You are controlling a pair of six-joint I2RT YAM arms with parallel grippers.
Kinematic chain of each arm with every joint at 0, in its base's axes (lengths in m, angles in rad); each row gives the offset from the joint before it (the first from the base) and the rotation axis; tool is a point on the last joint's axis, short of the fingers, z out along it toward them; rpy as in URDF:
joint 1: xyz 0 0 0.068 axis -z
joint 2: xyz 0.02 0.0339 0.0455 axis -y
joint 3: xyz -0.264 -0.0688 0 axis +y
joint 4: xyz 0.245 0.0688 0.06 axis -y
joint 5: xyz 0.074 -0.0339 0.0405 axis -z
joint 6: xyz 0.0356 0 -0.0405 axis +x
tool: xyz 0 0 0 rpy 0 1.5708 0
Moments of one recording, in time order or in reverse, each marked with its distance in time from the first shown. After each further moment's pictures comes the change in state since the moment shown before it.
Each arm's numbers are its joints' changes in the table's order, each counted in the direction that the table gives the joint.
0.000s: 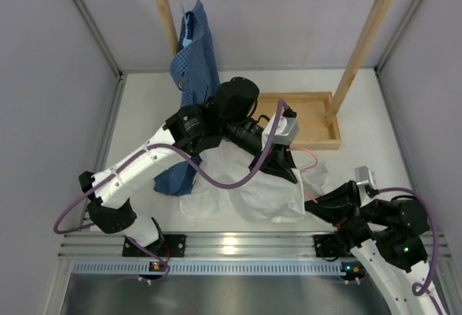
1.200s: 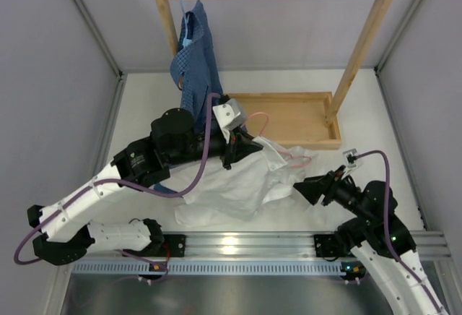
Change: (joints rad) left arm -0.008 0.453 0.480 0.294 -0.809 -0.323; right arm 0.000 -0.039 0.079 -0.383 0.594 0.185
